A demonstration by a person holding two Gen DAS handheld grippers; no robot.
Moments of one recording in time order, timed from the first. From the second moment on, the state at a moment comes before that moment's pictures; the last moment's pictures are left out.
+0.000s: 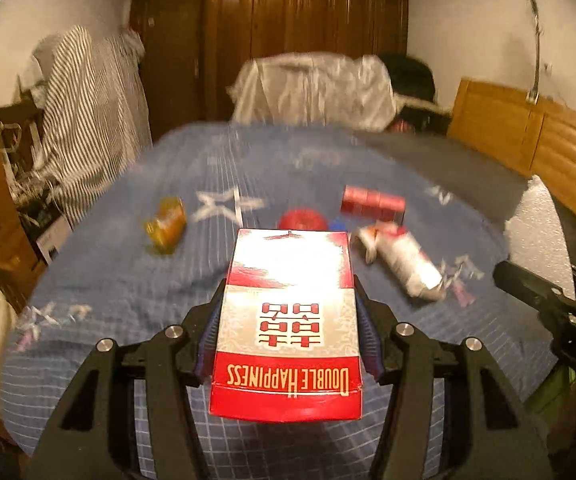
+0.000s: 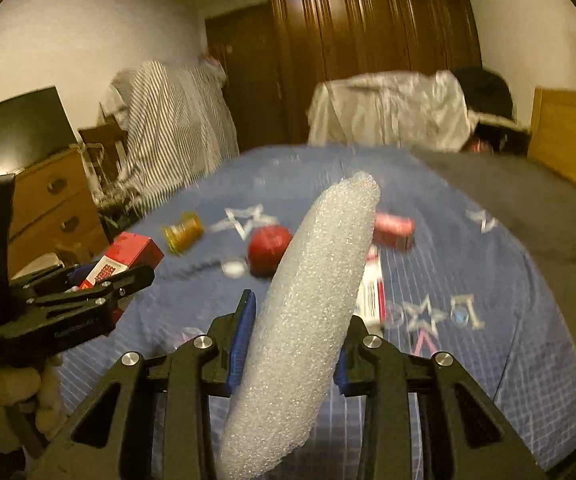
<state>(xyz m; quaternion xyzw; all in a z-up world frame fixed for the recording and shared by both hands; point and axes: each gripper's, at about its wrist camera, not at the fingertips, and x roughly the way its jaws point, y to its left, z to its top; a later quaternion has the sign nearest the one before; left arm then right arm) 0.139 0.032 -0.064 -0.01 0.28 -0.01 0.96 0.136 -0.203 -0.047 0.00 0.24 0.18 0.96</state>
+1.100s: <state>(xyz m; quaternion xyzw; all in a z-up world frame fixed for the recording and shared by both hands) 0.094 0.086 -0.018 -0.04 0.21 0.05 0.98 0.111 -0.160 0.013 -0.03 0.18 0.22 0.96</state>
